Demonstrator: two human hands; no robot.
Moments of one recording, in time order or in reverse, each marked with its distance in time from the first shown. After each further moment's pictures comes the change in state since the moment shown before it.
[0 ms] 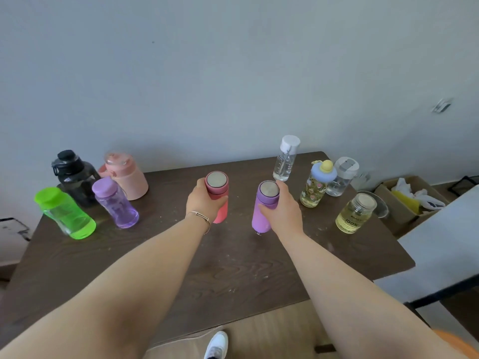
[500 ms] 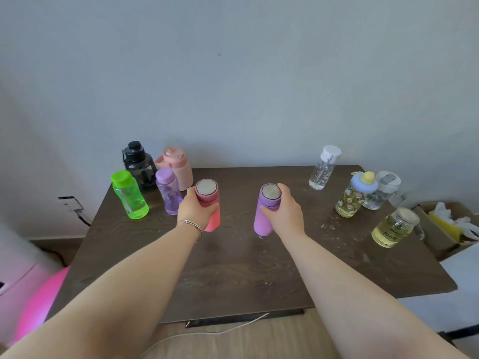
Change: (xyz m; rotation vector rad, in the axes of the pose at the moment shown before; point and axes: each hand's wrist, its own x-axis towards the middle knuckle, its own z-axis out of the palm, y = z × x) left_hand -0.038 -0.080 -0.124 0.003 0.173 -0.107; right_hand -0.052 -0.077 0.065 0.011 -0.096 -0.082
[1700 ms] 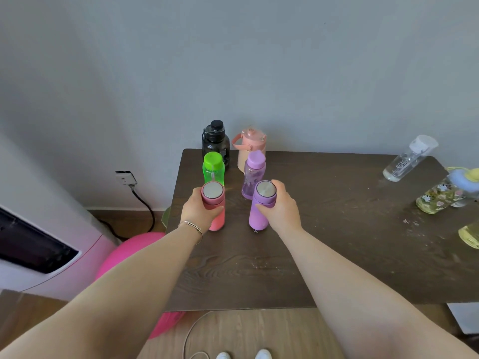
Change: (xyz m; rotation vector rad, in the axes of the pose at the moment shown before) left_hand 0.072 -0.182 -0.189 0.030 -0.070 -0.066; right_hand -0.053 -0.155 0.229 -0.009 -0.143 -0.038
